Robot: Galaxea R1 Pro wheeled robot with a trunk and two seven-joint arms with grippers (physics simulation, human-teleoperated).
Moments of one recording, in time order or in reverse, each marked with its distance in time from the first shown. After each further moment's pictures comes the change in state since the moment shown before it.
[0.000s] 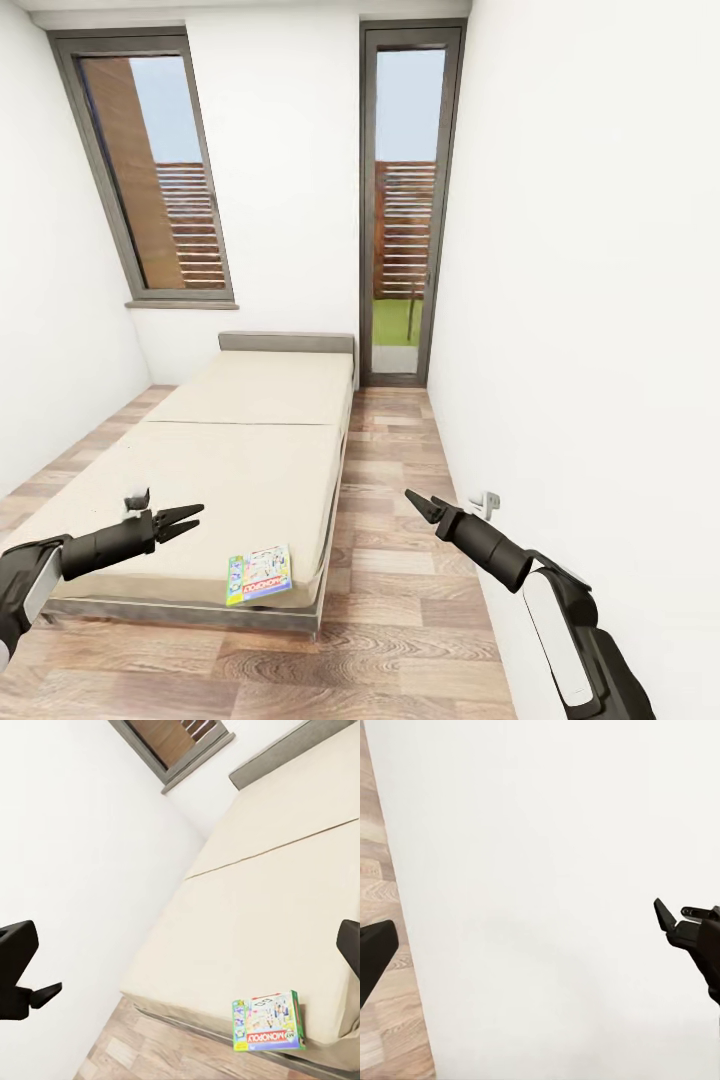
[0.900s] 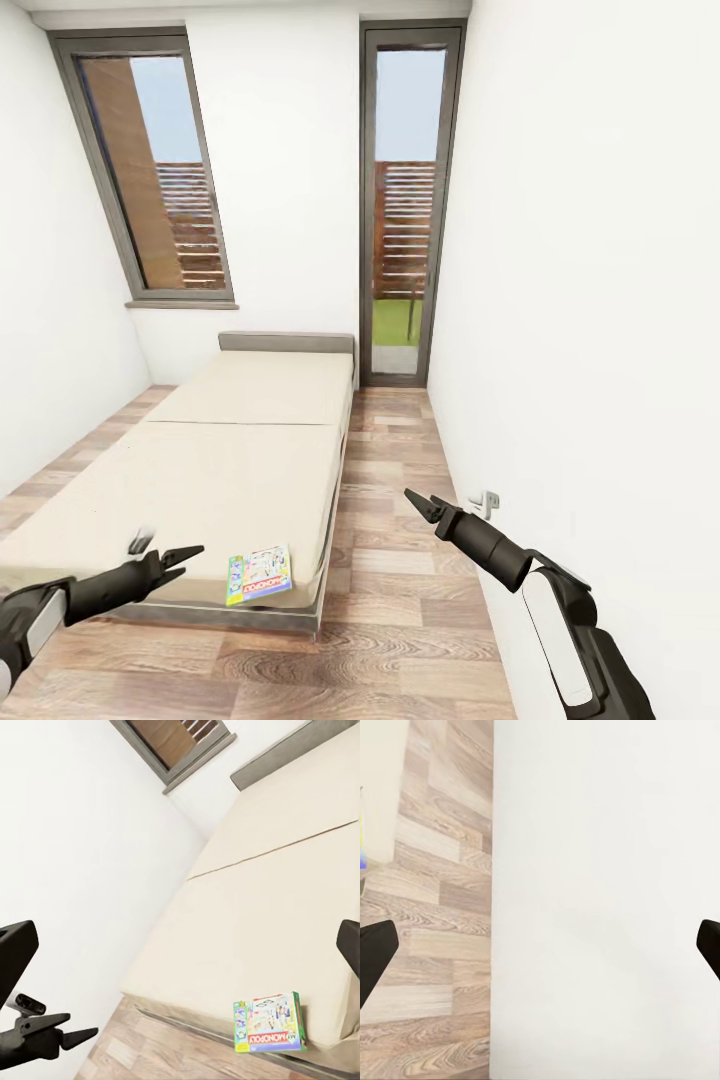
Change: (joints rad) left arm 0.001 -0.006 0.010 0.244 0.007 -0.141 0.259; right arm 0.000 0.002 0.002 -0.005 0.000 0.001 0.000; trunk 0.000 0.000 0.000
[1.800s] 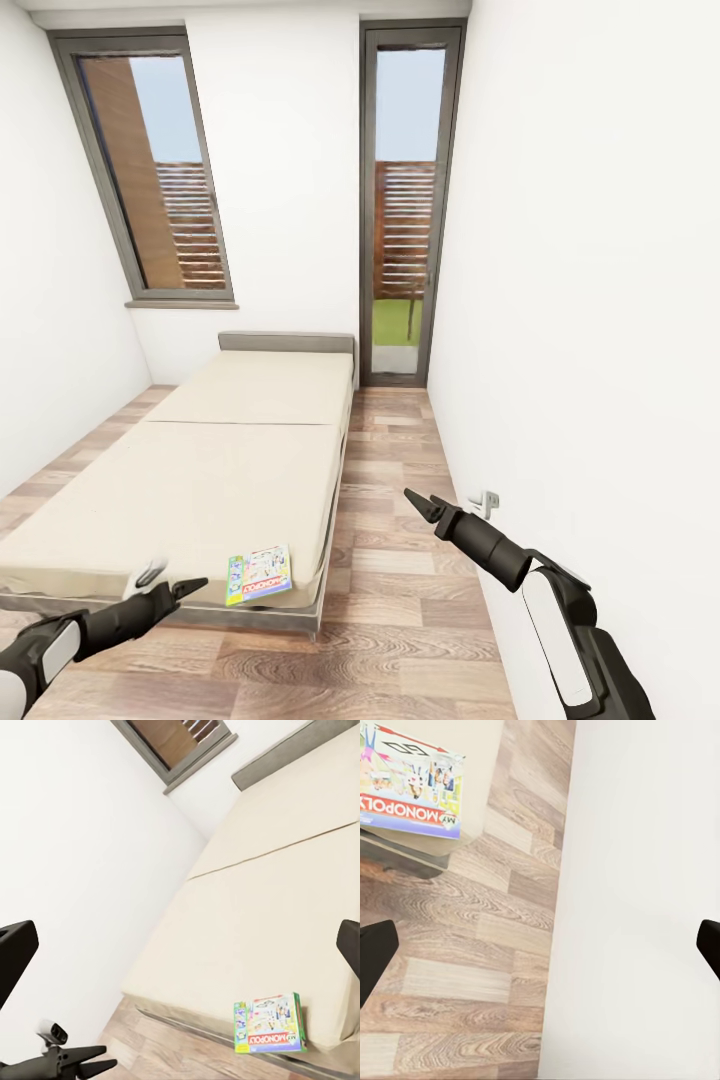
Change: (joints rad) left arm 0.000 -0.037 0.009 0.175 0.000 -0.179 0.218; right arm 0.000 0.001 0.002 -0.004 0.001 0.000 0.000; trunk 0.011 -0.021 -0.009
